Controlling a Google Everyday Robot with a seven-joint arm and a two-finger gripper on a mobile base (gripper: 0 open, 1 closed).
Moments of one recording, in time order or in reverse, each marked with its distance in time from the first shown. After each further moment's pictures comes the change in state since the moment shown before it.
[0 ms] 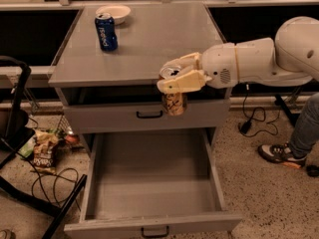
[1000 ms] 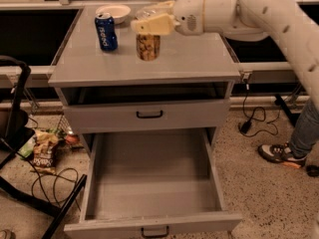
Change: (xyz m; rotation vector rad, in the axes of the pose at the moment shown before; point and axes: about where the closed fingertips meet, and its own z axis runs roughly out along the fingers) arm -0.101 -0.103 0.048 0.084 -0.148 -0.059
